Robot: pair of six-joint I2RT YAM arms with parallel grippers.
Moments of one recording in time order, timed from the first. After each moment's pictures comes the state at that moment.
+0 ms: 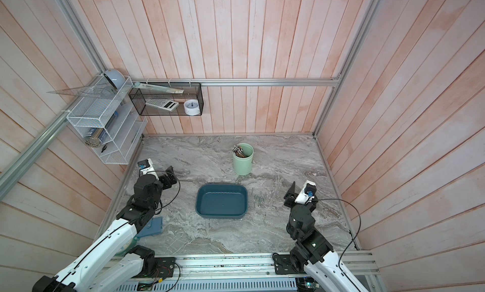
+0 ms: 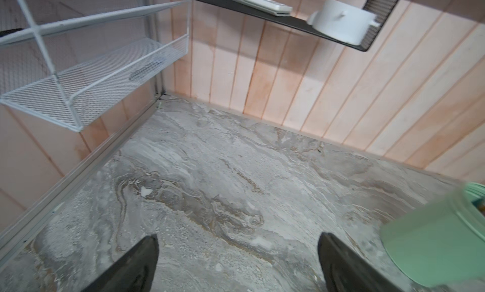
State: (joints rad) left arm -0.29 0.92 0.56 0.01 -0.46 -0.36; right arm 0.59 0.38 0.27 0.00 0.90 0.18
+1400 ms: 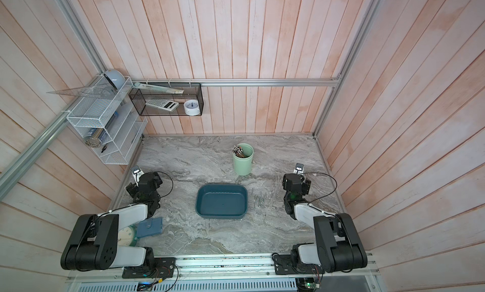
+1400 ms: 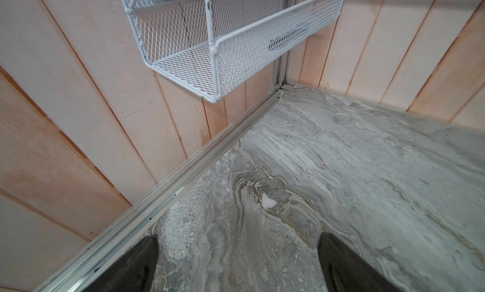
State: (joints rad) left arm -0.01 1.42 0.45 0.54 -0.67 -0.20; right arm 0.15 1.38 0.41 0.51 0.54 0.11
